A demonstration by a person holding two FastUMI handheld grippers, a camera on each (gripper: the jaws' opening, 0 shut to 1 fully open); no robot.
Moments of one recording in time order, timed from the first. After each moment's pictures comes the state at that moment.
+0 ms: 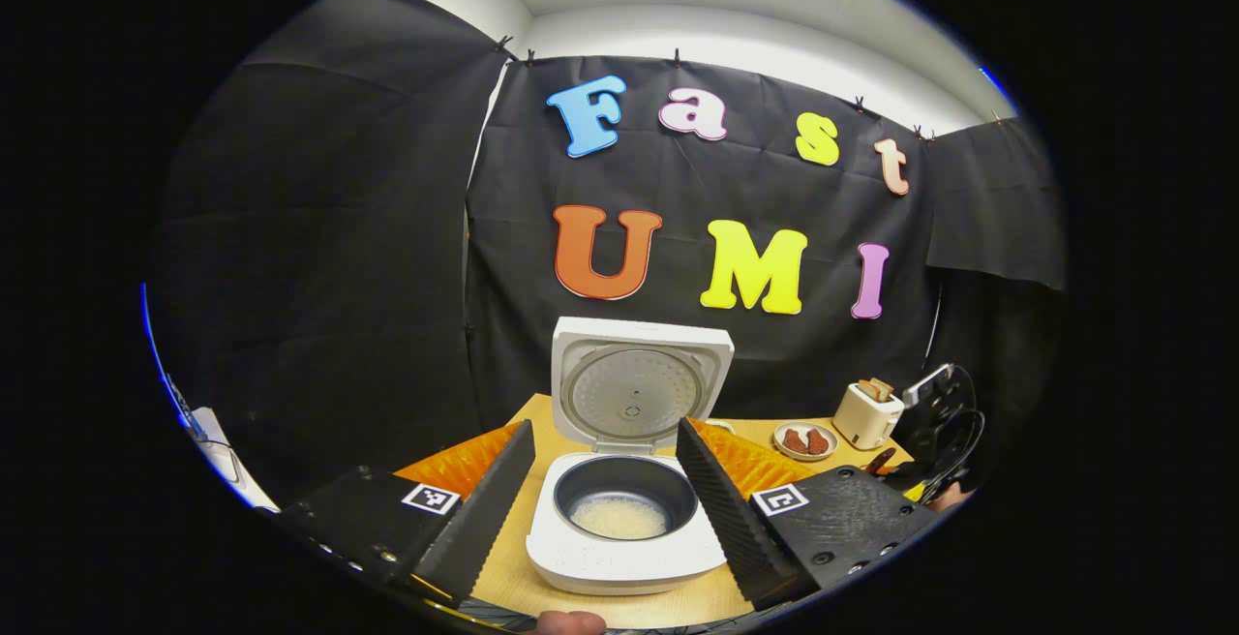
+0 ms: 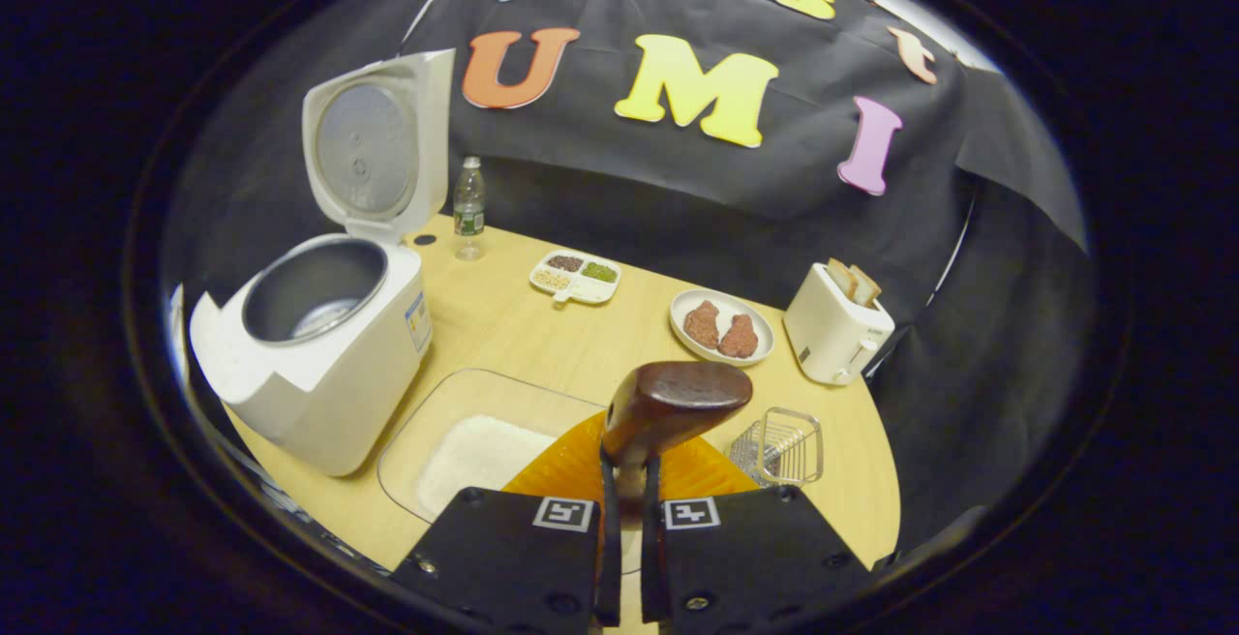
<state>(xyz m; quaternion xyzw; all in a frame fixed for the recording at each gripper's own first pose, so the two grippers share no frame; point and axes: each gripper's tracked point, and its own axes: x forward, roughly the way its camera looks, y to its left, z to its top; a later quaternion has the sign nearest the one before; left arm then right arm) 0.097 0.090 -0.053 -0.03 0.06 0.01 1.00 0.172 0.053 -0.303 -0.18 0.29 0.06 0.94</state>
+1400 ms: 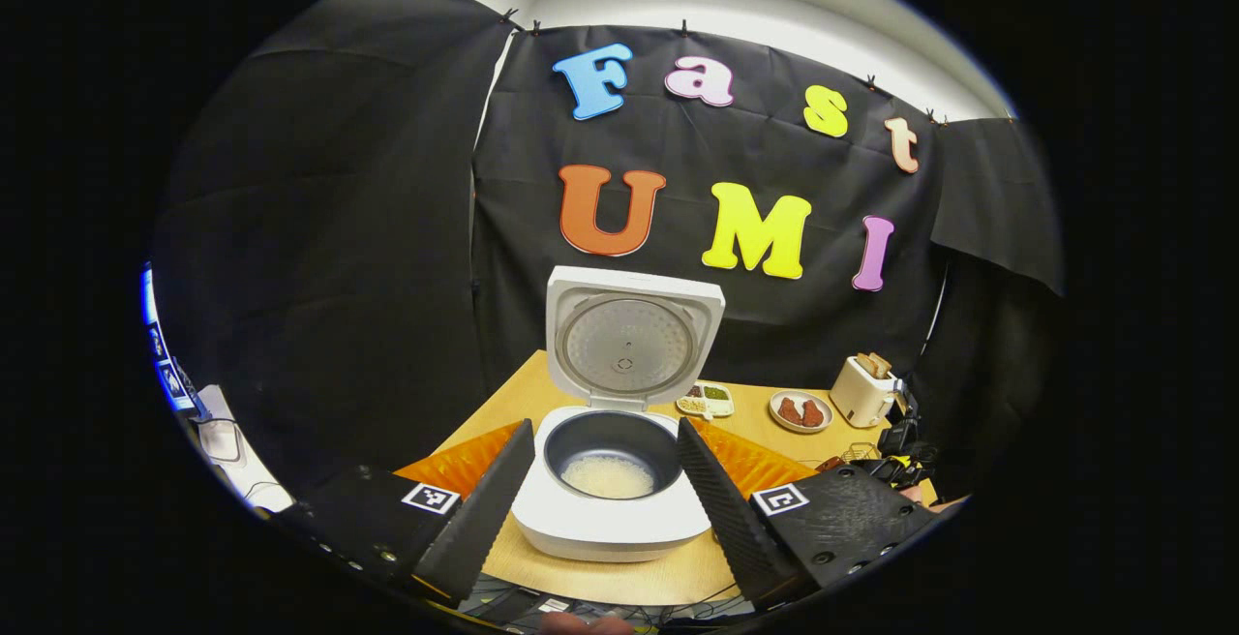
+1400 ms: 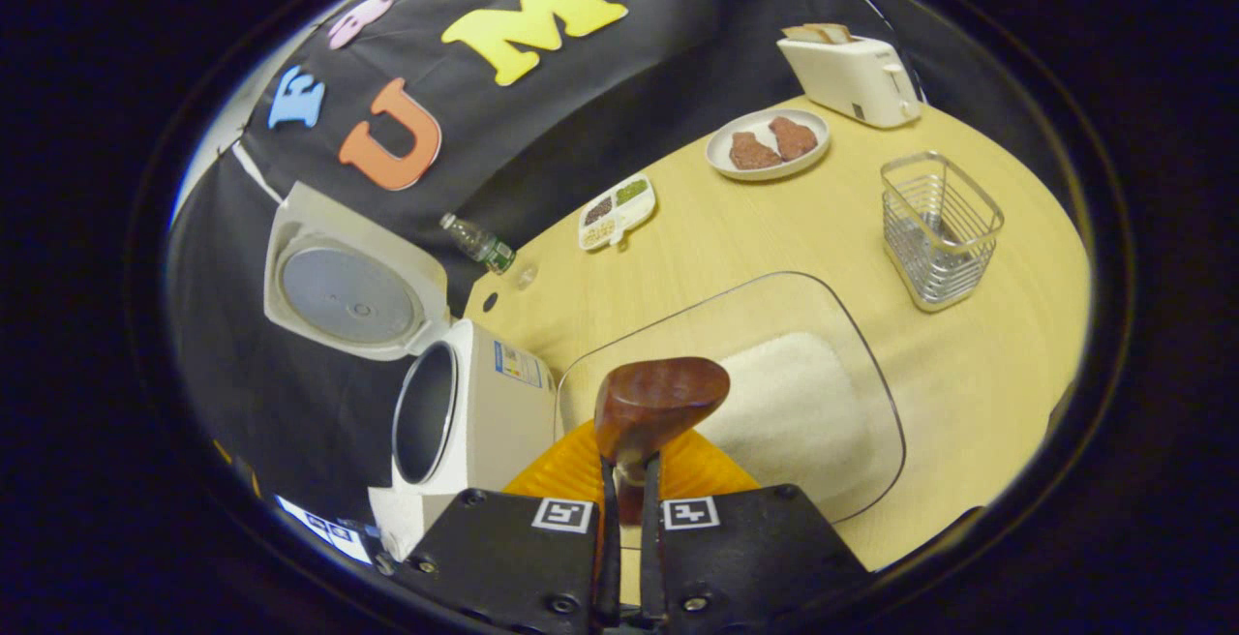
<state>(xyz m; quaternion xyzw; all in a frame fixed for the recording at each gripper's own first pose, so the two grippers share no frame) 0.075 0.055 -0.081 -0.03 0.13 0.02 0.99 0.155 0.116 -0.345 0.32 0.41 0.08 0.85</state>
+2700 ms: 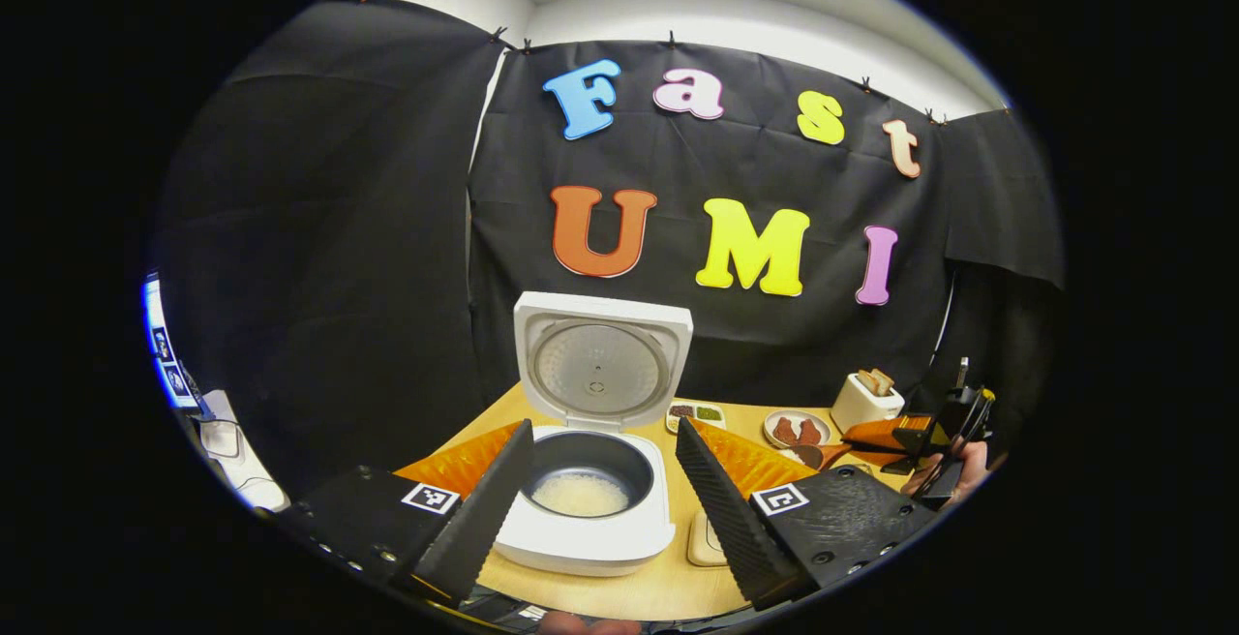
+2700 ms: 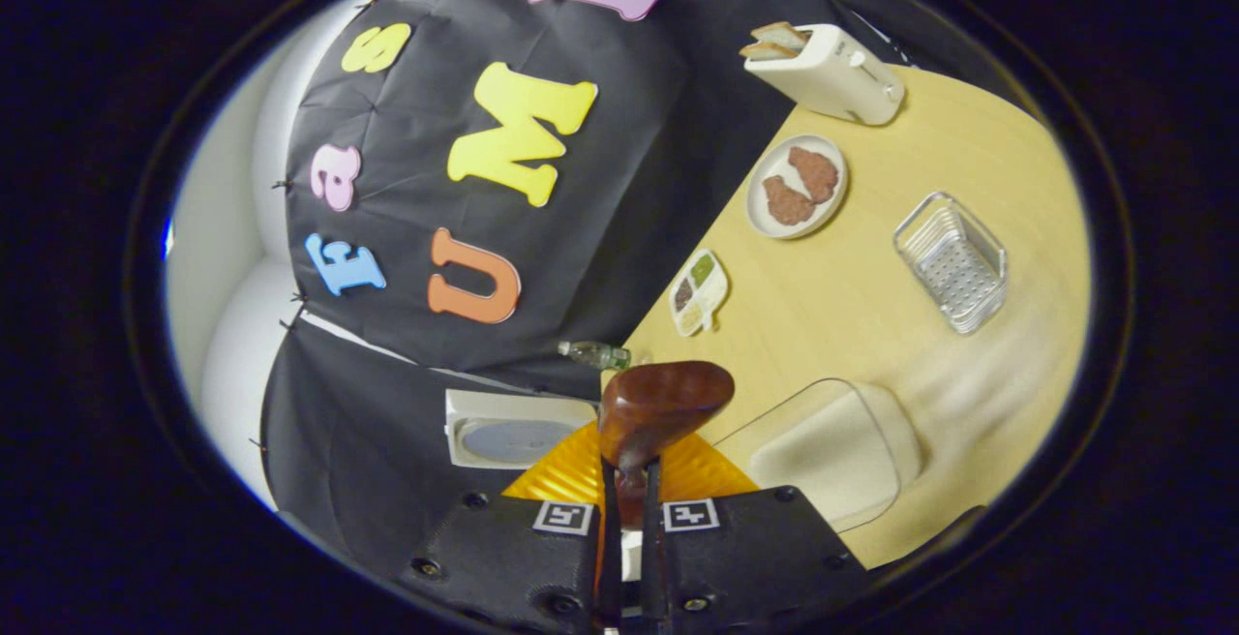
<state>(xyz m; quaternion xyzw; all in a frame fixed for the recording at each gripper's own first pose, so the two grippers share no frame) 0.080 0.018 -0.064 -0.03 0.09 0.05 0.99 0.204 0.082 -0.188 0.52 0.32 0.15 0.78</state>
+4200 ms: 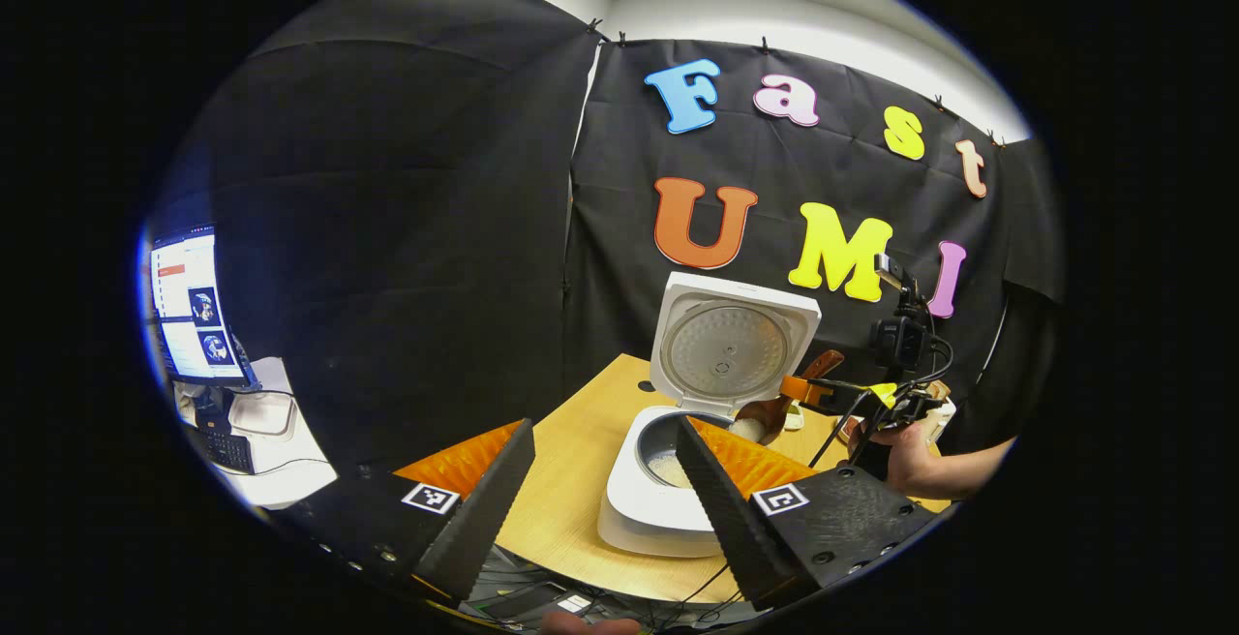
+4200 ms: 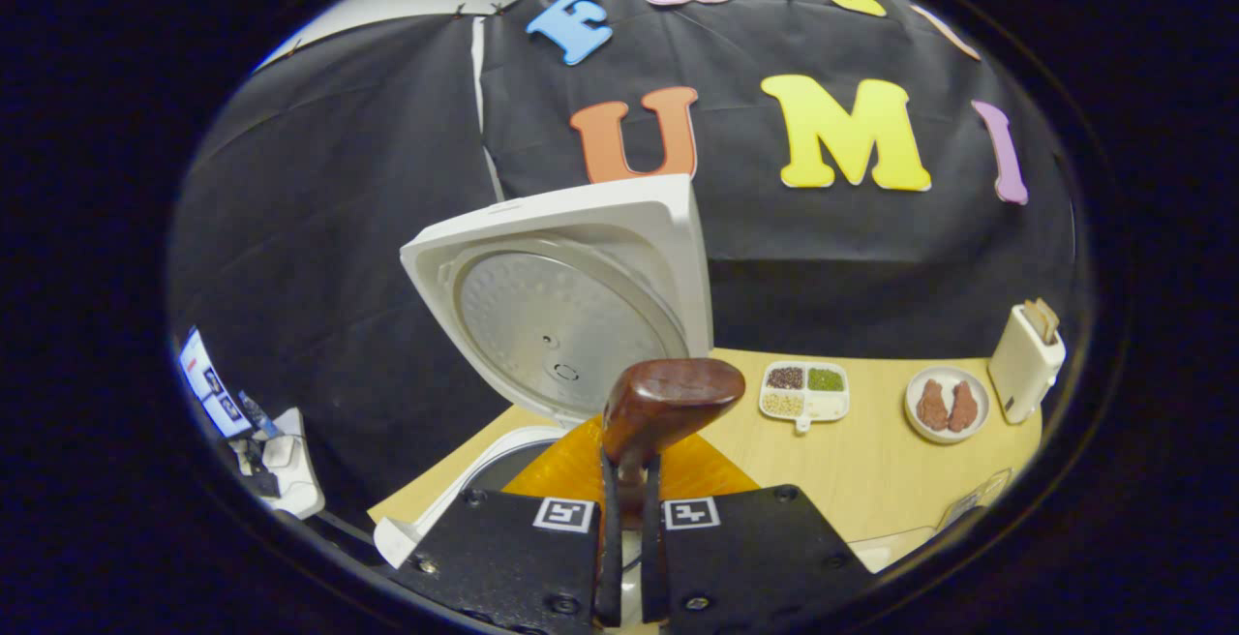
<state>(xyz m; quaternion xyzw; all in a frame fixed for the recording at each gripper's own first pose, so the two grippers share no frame) 0.030 0.147 -0.090 -0.06 0.11 0.14 0.98 0.247 0.320 -0.193 -0.01 0.22 0.26 0.94</state>
